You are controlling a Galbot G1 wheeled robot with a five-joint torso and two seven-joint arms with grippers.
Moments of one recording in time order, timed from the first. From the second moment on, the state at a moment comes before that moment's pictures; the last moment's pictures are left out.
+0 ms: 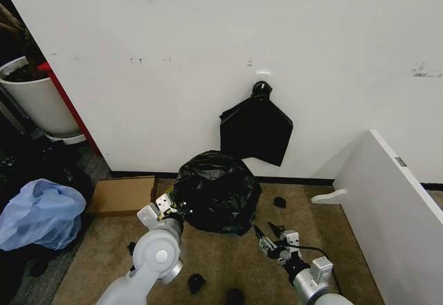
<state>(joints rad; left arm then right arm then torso) 1.22 -1.16 -0.11 -2.05 -1.12 0.20 -0.86 -1.57 1.02 0.22 2.04 0.70 -0.06 0.19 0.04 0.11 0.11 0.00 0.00</state>
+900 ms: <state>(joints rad) 1.16 -1.24 0.15 -1.85 -0.49 0.14 -0.73 -1.39 1.02 0.06 2.23 0.75 -0.47 0.49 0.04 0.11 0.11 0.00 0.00</state>
